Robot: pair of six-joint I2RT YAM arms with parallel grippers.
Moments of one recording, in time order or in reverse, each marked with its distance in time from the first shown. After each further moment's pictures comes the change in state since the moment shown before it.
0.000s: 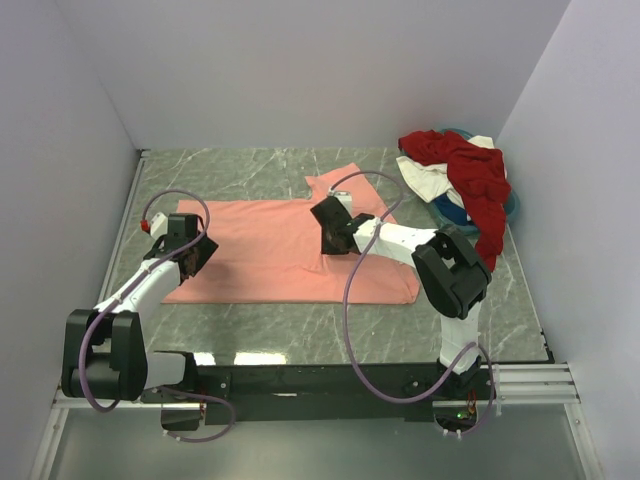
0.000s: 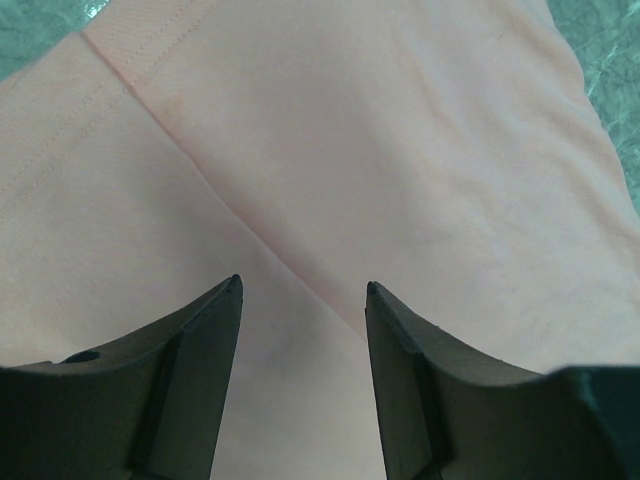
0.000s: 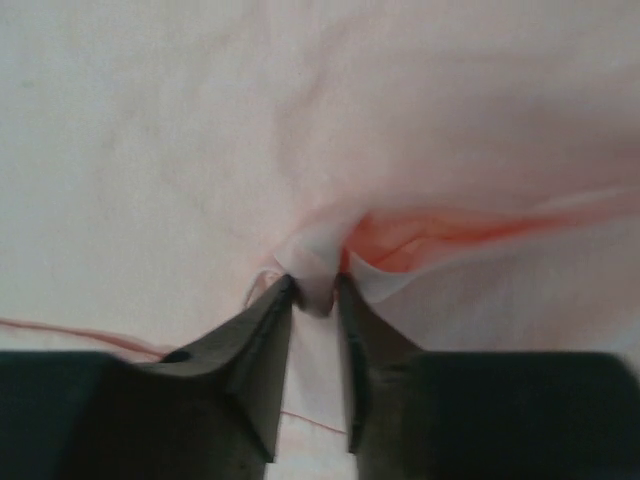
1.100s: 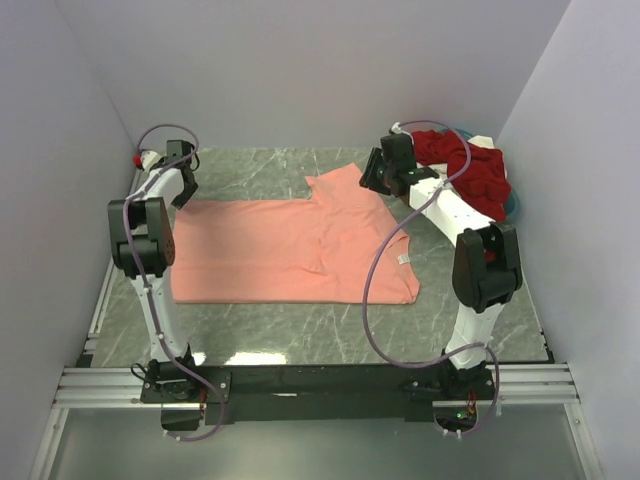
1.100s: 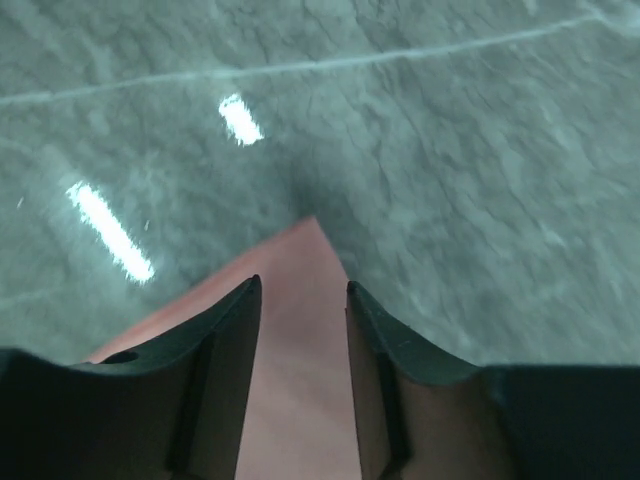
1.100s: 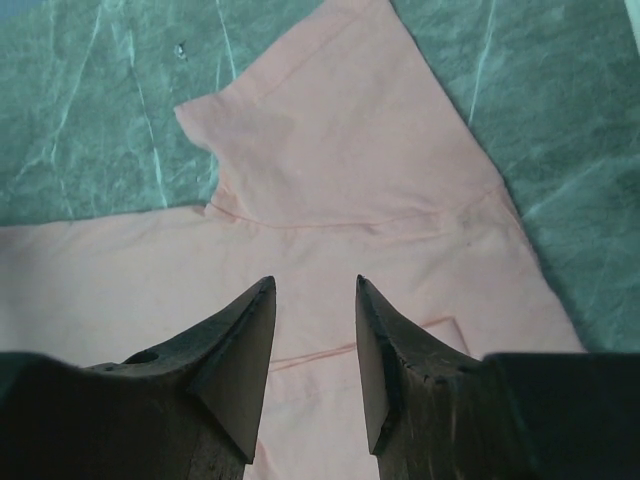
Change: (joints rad) left arm 0.135 0.863 0.983 -0.238 -0.217 0.040; right arm -0.385 -0.077 0.212 0.033 -0.237 -0.078
